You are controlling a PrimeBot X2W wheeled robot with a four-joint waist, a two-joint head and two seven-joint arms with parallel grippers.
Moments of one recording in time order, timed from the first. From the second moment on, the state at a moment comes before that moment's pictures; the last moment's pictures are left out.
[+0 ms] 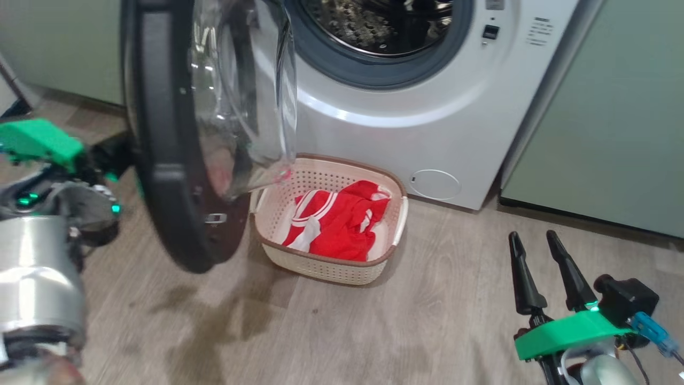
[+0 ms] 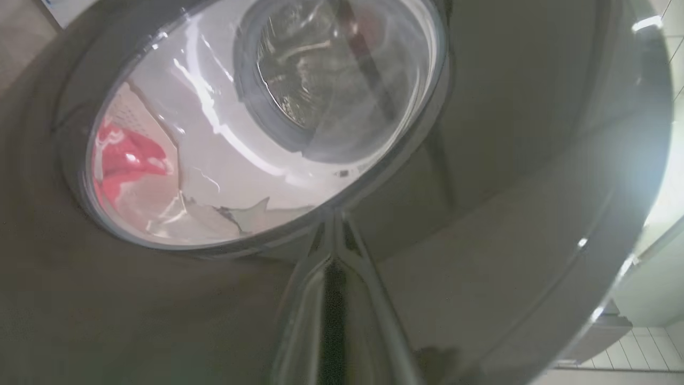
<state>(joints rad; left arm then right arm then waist) -0.85 0.18 0.44 0.99 -1.20 -0.11 0.92 -0.06 -0.10 0.17 0.24 0.38 0.12 -0.26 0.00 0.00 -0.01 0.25</state>
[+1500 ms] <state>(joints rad) -0.56 0.08 0.44 0.73 -1.14 -0.12 0.62 -0.06 -0.10 0.12 0.23 0.38 0.12 -0.26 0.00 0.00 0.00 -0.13</state>
